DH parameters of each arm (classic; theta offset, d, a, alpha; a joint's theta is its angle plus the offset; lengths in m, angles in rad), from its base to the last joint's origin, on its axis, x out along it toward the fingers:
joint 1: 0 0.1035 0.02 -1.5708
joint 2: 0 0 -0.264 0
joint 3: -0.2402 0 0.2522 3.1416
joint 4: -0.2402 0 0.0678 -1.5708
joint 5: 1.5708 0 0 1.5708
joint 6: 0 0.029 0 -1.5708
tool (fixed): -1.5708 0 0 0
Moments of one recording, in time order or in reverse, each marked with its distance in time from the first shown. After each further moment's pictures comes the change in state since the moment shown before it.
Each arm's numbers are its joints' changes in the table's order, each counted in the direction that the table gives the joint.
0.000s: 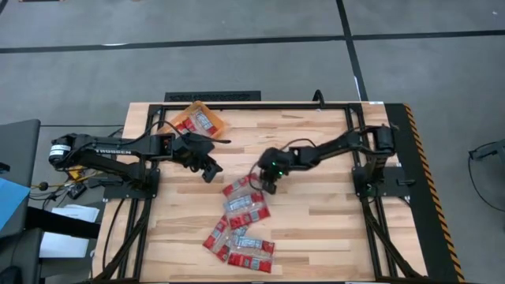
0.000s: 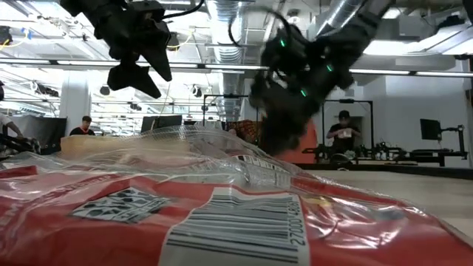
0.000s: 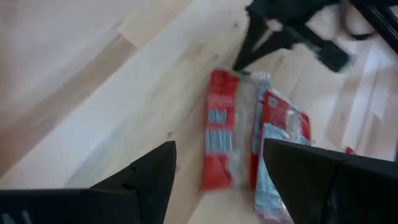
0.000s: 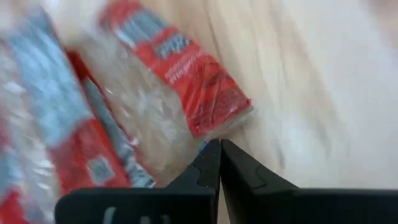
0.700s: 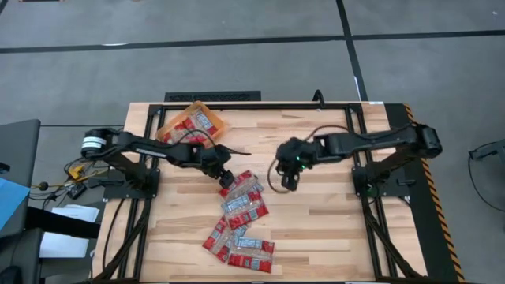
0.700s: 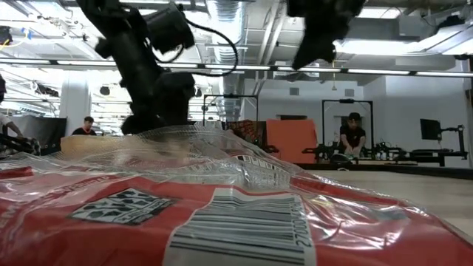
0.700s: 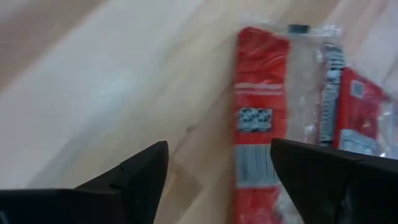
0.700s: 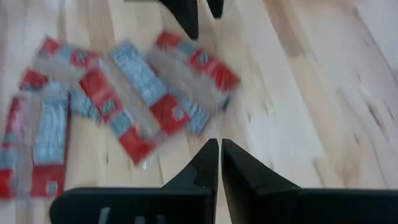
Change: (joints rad) left arm -0.008 0.419 0.001 0.200 -0.018 -0.031; right arm 0.130 -0.428 -0.204 -0.693 -0.209 0.041
